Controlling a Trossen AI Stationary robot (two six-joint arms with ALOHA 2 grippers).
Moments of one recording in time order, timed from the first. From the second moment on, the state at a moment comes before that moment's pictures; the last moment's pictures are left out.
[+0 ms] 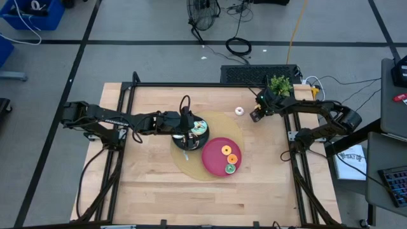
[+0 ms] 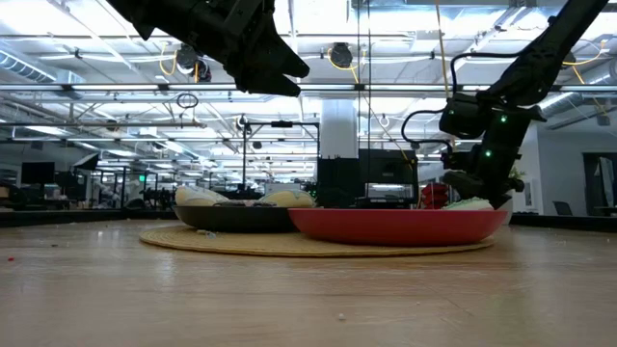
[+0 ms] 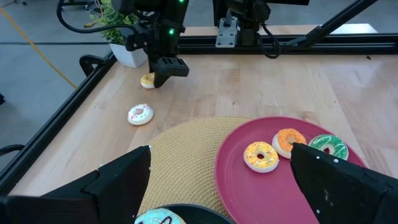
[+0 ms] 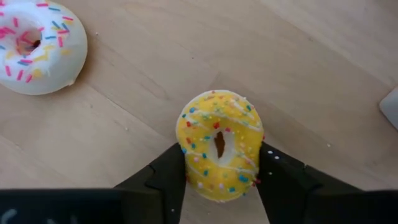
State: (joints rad) left arm 0.01 1.43 0.87 0.16 -0.13 0.01; right arm -0.81 1.39 0.48 -0.28 0.10 0.14
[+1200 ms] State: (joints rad) left arm 0.01 1.43 0.87 0.16 -0.16 0.01; right arm 0.00 1.41 0.73 0.01 -0.03 0.02
